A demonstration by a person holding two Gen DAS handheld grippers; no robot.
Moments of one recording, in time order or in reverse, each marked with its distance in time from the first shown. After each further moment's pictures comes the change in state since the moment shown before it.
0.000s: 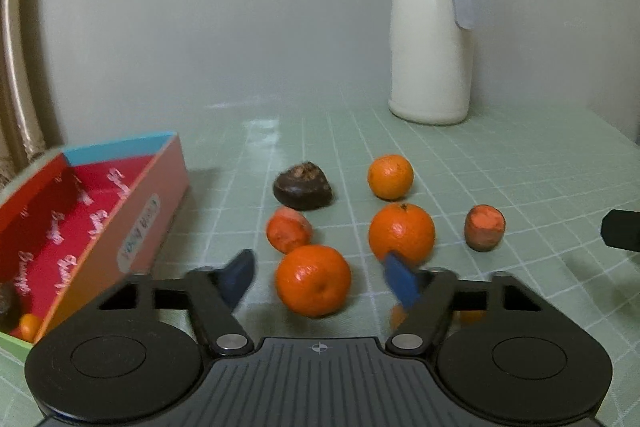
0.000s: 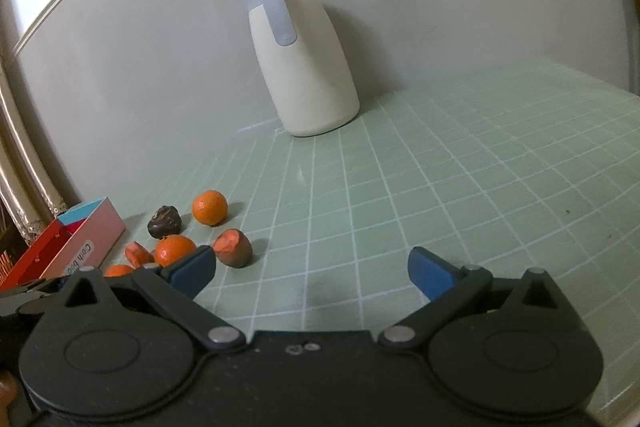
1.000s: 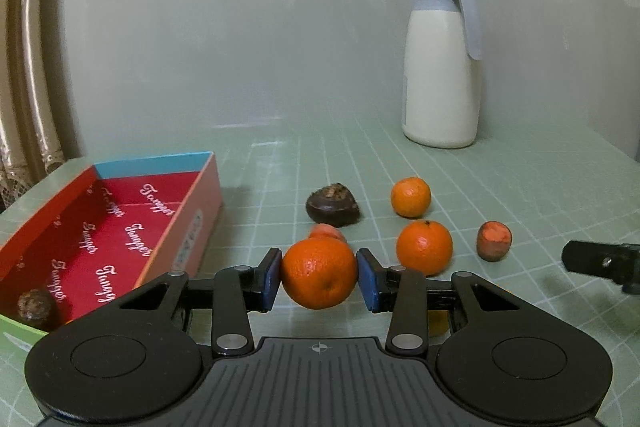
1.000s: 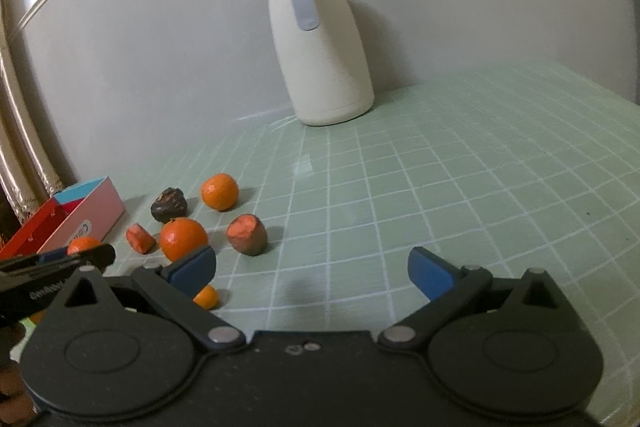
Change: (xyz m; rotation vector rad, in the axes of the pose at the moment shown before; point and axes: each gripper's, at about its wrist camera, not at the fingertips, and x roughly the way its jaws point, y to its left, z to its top) left arm -0.032 0.026 -0.001 -0.012 -0.077 0.029; right arm 0.010 0.021 -0.007 -0.072 0.018 -0.010
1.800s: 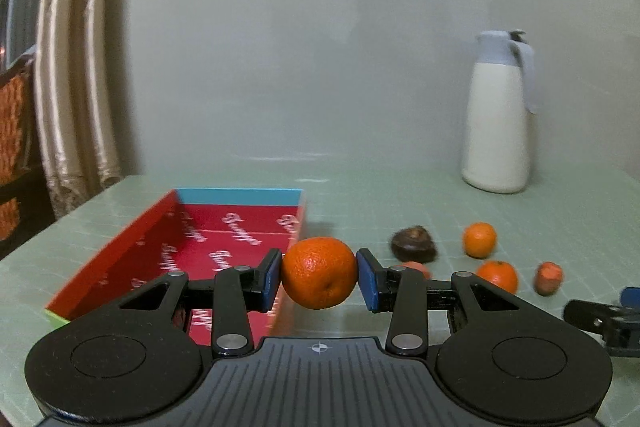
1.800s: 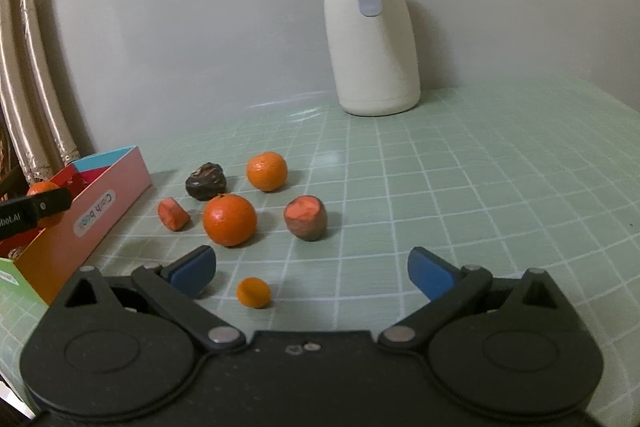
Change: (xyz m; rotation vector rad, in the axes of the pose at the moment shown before) left arm -0.029 0.056 0.008 -0.069 -0.098 0.138; right arm 0.013 0.040 -0.009 -0.095 0.018 0.038
